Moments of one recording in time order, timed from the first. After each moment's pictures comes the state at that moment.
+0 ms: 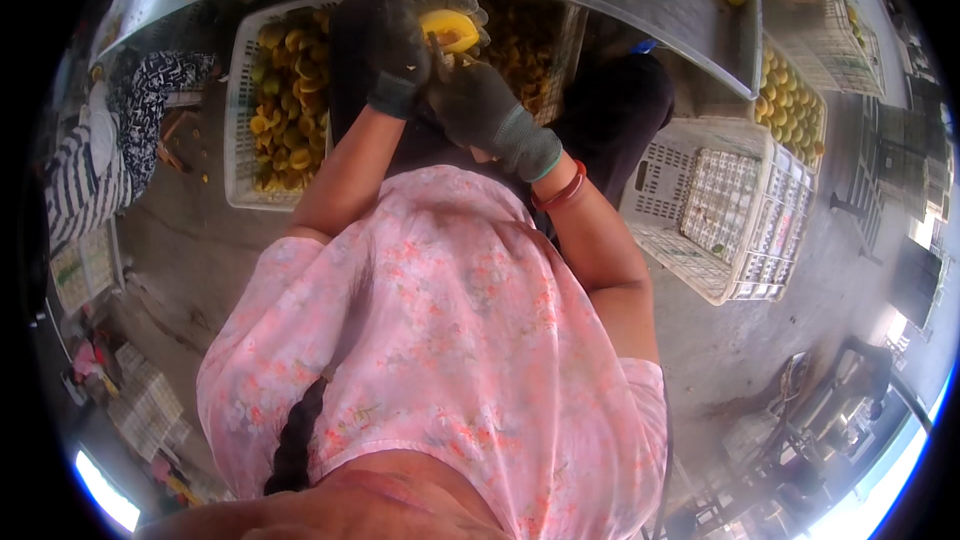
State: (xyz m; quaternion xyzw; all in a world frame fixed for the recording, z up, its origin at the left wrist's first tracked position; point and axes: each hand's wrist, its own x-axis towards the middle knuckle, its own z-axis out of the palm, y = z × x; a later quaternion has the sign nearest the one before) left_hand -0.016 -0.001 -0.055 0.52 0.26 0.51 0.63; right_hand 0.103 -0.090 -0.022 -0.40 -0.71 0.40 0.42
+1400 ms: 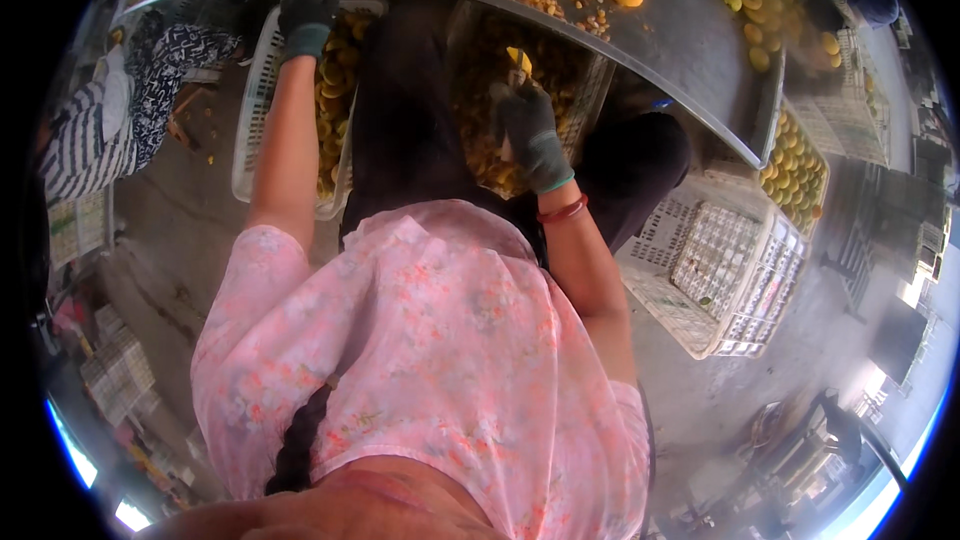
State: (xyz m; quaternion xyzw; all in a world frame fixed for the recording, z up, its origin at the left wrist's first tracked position) left_hand -0.217 0.149 -0.087 0.68 0.65 0.30 -0.15; right_hand 0.107 -0.048 -0.061 -0.56 -0.34 0.61 0.45
